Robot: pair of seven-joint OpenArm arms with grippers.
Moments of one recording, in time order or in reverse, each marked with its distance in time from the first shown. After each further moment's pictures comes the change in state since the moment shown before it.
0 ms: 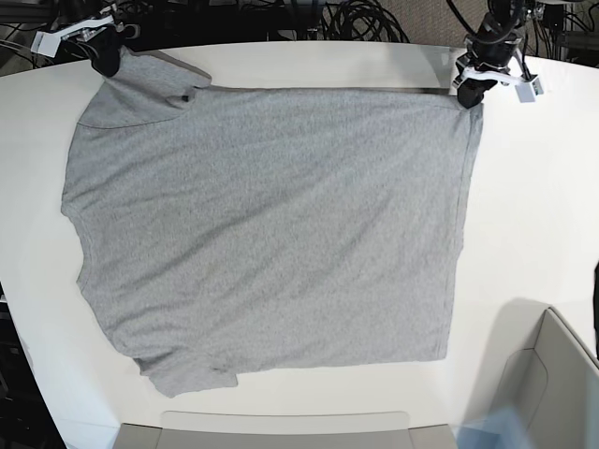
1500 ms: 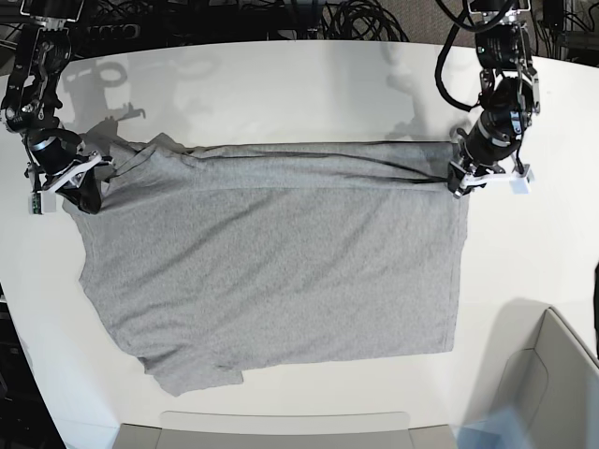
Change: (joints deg) left arm -33.1 3.7 0.2 -10.9 0.2 15.4 14.9; right arm 45.5 0.0 7.8 -5.8 -27.7 3.0 -34.9
